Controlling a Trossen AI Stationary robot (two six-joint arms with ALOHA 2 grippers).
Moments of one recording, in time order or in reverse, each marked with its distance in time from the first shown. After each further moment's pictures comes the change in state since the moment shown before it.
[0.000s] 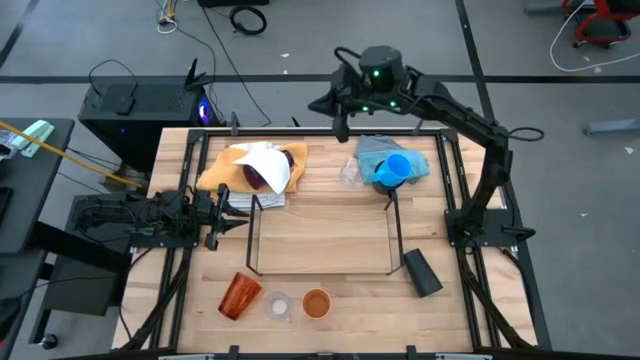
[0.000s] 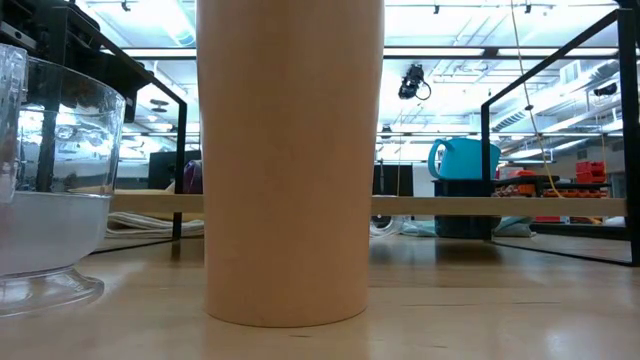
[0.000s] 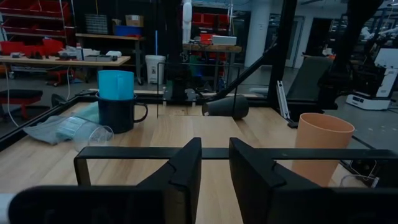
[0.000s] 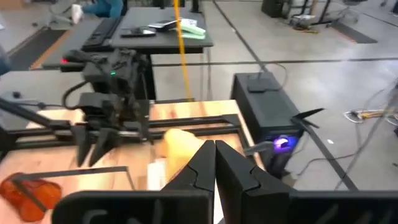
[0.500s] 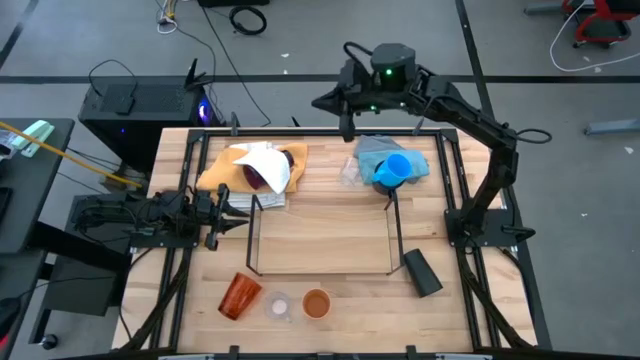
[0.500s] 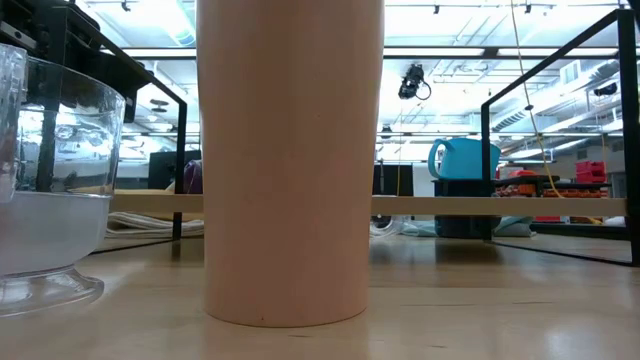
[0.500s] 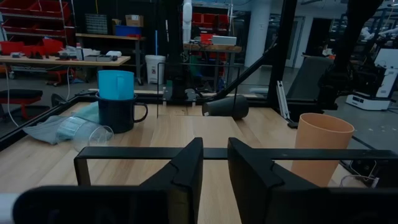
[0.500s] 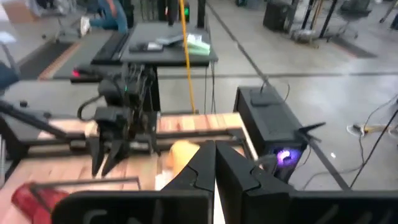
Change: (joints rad) left arm 0.000 0.000 0.000 0.000 0.000 -0.001; right arm 0.023 -0.034 0.000 0.007 0.018 0.005
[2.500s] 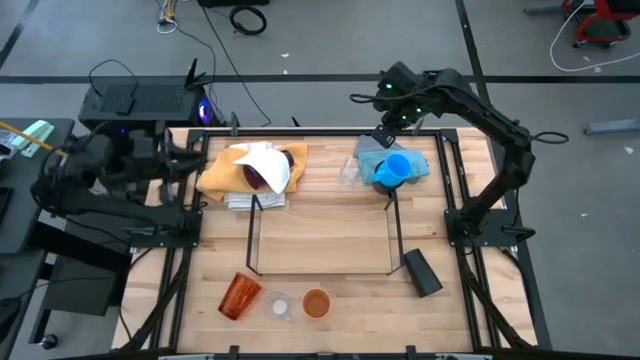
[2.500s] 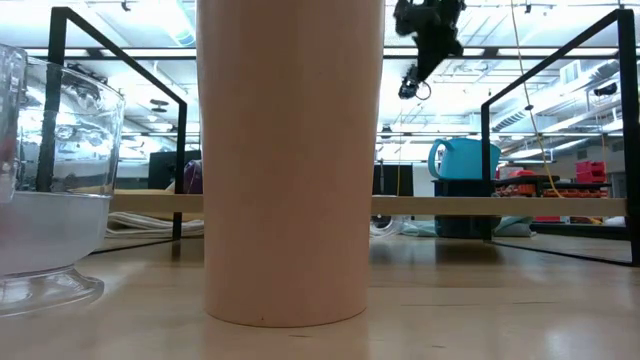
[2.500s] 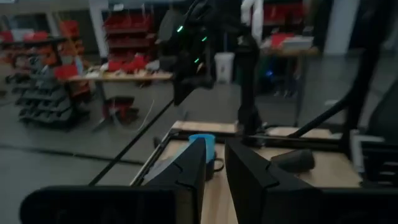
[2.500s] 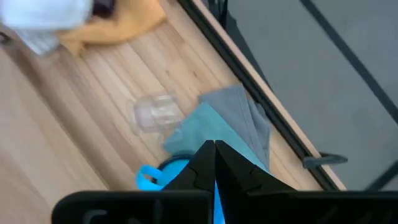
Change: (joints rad) left arm 0.000 0.575 1.164 -0.671 -0.325 0.099; right arm -0.179 -0.128 -0.214 -0.703 0.342 0.195
